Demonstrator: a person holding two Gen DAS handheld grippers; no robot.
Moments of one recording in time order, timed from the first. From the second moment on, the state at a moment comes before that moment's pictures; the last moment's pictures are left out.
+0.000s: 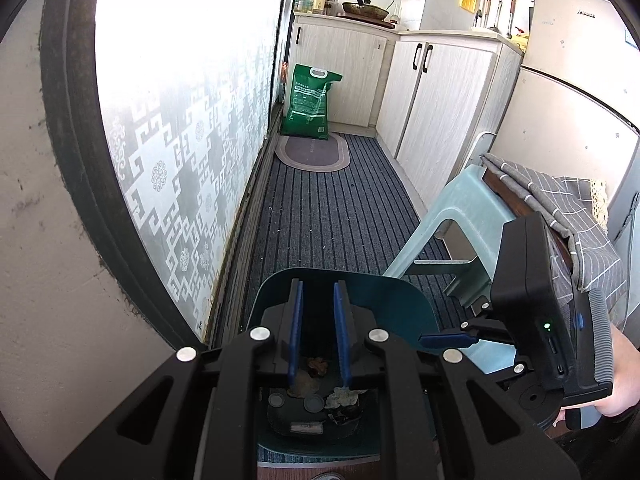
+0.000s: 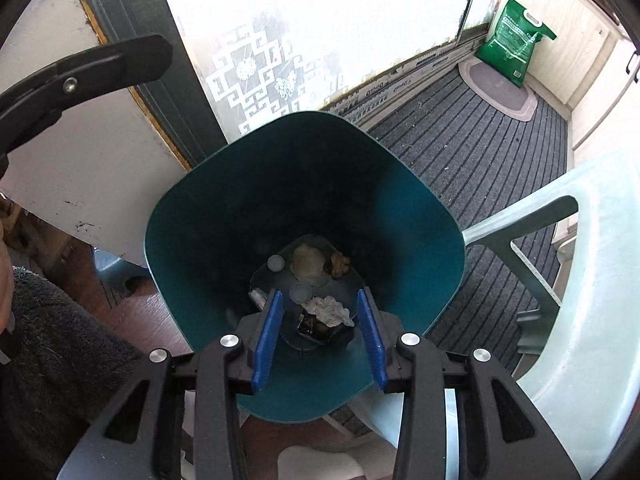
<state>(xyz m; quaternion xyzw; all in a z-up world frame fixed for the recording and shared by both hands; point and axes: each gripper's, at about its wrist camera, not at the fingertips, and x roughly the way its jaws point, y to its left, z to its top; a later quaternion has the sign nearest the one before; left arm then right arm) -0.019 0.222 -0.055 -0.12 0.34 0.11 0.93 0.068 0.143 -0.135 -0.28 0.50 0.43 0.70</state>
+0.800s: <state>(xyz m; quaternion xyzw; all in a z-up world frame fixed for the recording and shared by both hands) -0.077 0.192 0.002 -0.09 0.27 0.13 0.95 0.027 0.039 0.005 -0.15 0.34 0.44 0.82</state>
